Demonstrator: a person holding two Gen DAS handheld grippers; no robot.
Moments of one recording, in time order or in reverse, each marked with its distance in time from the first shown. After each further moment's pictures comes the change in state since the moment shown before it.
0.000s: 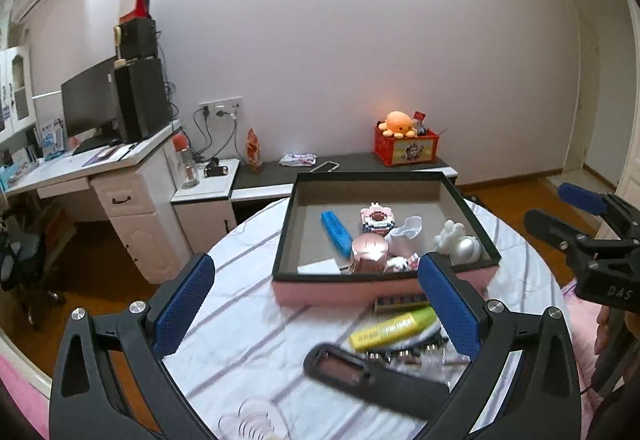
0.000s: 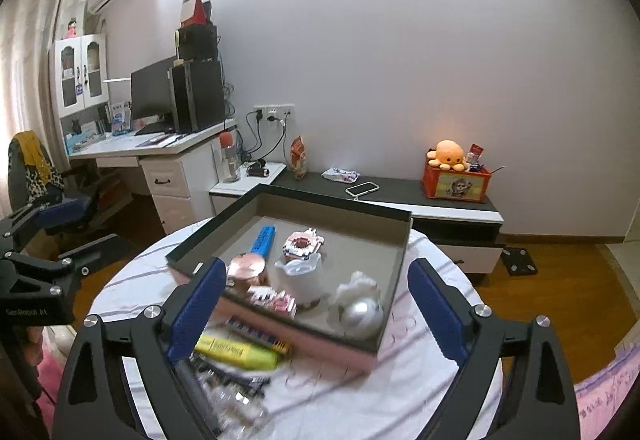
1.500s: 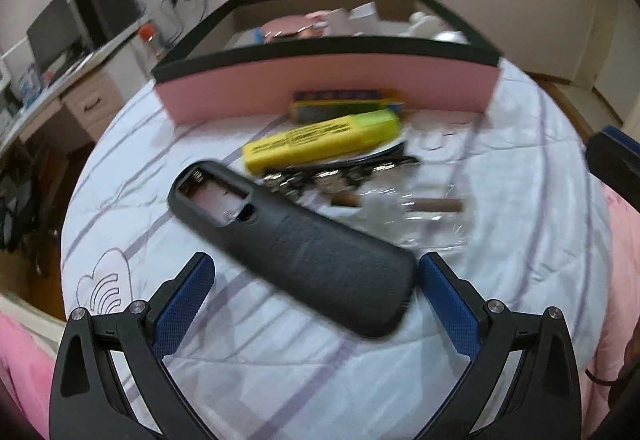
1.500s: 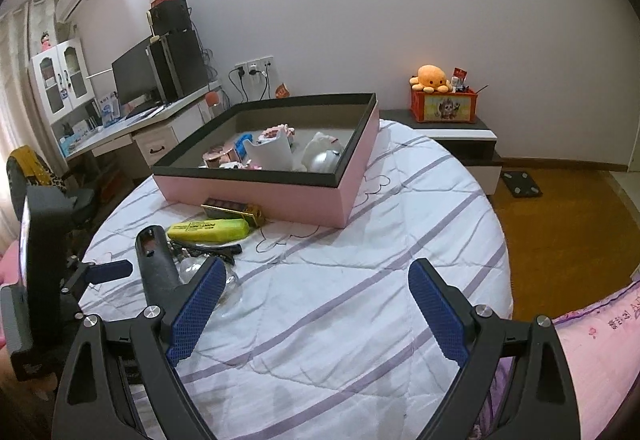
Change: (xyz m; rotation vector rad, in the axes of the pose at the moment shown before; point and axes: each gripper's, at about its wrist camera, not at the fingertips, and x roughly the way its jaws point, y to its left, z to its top) left arm 0.087 -0.089 -0.118 0.040 0.461 0.007; right arm -0.001 -0.049 -0.103 0.141 0.201 0.035
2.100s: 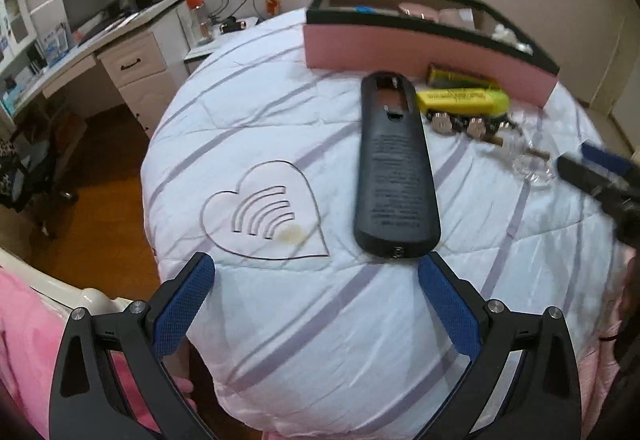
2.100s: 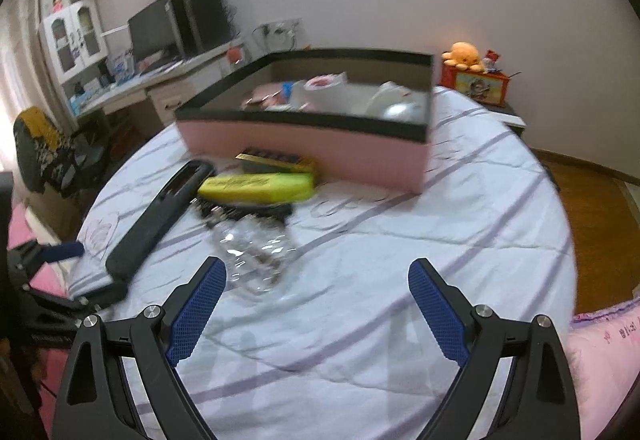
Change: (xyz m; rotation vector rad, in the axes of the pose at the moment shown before) left arm -0.034 0.100 -0.053 -0.111 0.007 0.022; right arm 0.044 0.061 -0.017 -0.095 0.143 0.048
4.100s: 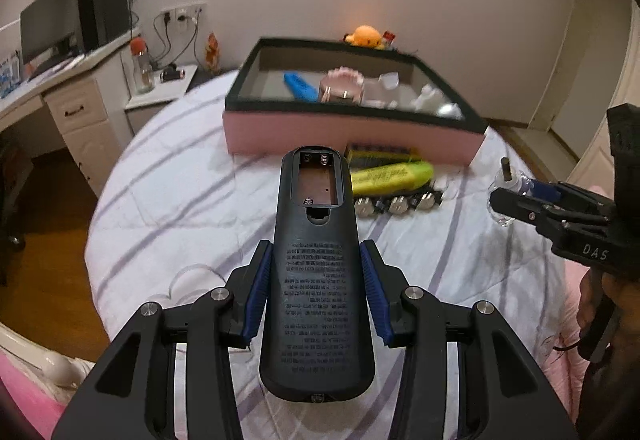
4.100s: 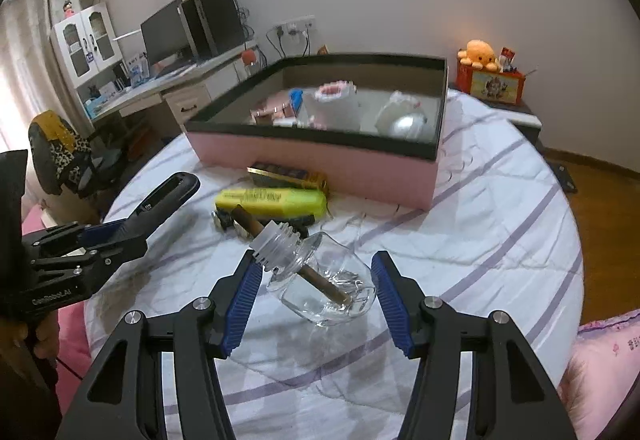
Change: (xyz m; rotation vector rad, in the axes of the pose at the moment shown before) left arm -0.022 -0.021 0.042 0.067 -0.173 -0.225; right arm -0.015 -0.017 0.019 0.010 -0.034 0.062
